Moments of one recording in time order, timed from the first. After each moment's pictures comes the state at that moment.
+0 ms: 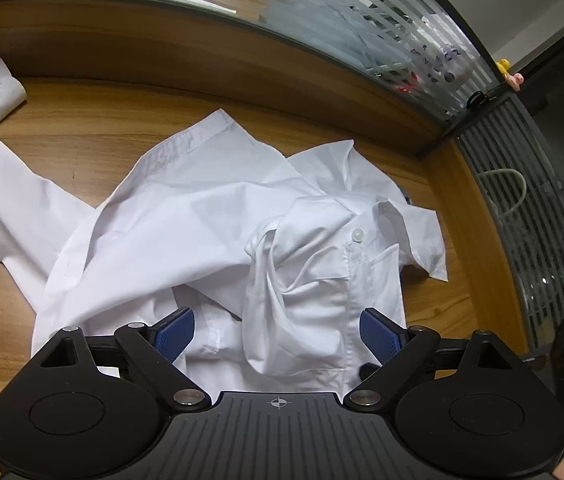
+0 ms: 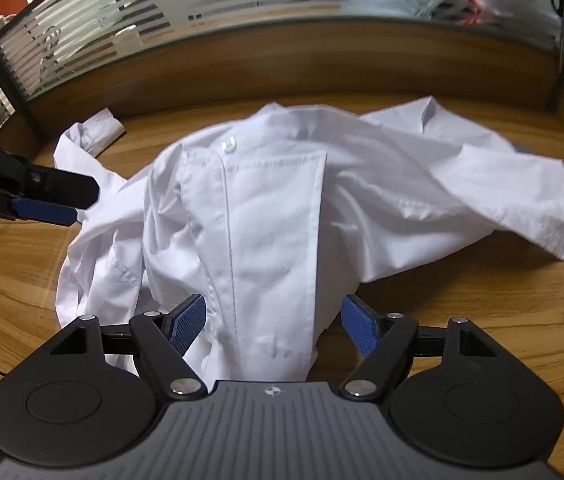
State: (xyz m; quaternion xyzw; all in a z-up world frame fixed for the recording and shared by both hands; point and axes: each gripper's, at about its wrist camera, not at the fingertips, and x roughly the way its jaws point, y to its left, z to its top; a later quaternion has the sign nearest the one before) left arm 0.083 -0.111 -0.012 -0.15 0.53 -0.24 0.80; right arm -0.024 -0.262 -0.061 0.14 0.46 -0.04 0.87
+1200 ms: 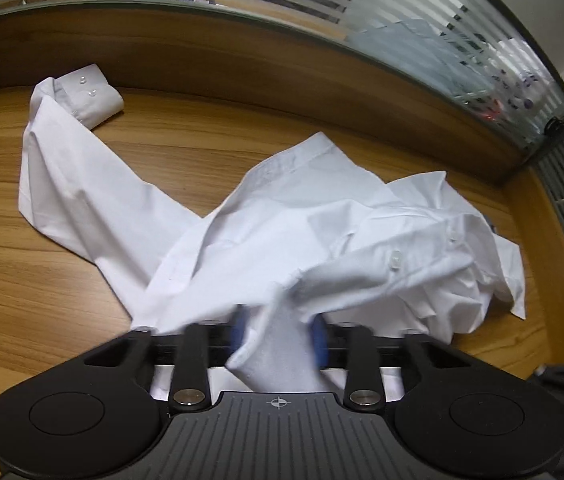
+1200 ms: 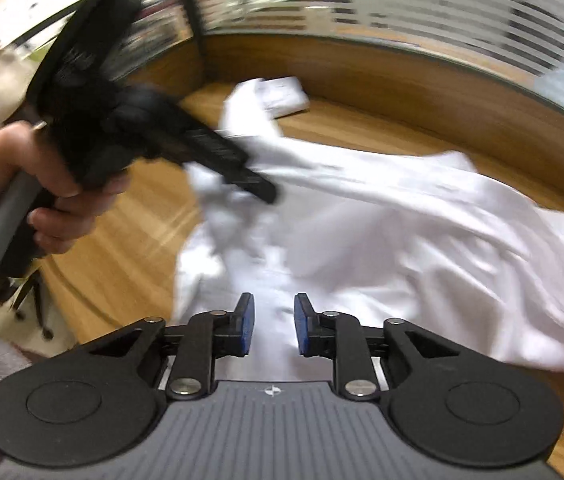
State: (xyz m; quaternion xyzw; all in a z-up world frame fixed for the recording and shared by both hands) left arm 0.075 -0.071 -0.032 -0.11 0.51 -0.13 0.84; right arm -0.008 -0.187 -0.032 0.02 0.45 0.17 0.87
